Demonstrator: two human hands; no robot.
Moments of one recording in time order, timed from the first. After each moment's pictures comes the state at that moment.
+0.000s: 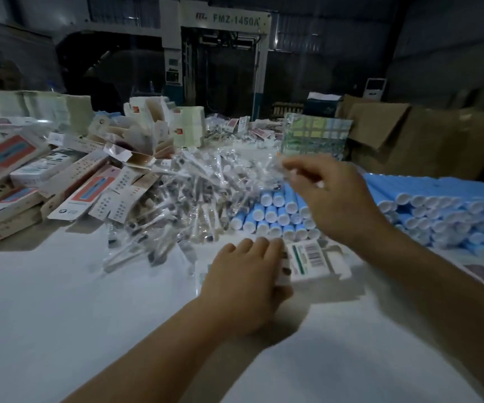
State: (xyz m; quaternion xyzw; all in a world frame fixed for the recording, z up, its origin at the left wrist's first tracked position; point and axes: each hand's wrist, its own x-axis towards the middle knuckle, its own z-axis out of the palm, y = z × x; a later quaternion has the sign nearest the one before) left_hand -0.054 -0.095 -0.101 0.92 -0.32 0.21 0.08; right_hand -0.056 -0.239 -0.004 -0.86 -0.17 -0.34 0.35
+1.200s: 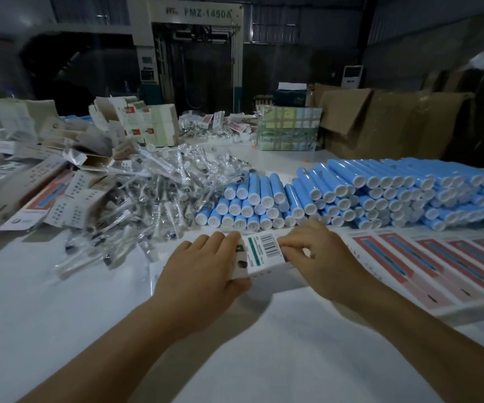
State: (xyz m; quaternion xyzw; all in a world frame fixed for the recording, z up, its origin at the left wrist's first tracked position) left_hand -0.060 -0.105 -0.102 0.91 -0.31 0.24 0.10; right_hand -0.092 -0.309 -0.086 -0.92 -0.11 -0.20 0.31
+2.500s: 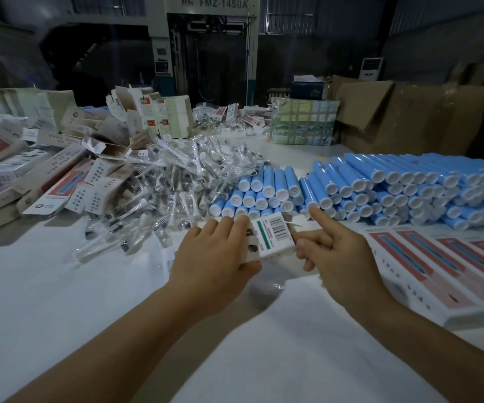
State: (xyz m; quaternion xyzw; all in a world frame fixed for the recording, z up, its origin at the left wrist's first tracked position) left_hand -0.058 -0.106 -0.106 0.93 -0.26 0.27 0.08; right_hand -0.104 -0.291 -0.098 -0.78 -0.02 -0.21 0.59
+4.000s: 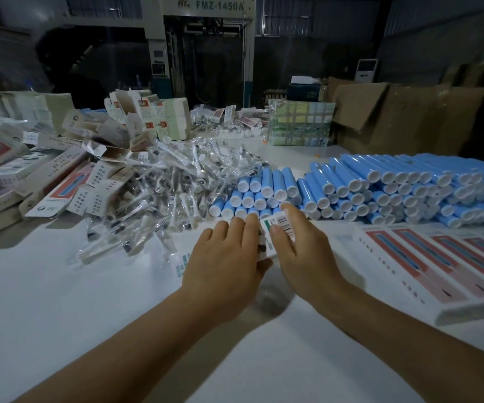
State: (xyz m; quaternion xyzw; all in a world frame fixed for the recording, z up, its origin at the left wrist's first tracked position) left_hand -0.075 -0.119 -0.103 0.90 -0.27 0.33 0.04; right_hand -0.085 -0.262 -0.106 -0.86 -0.07 -0.31 0.39
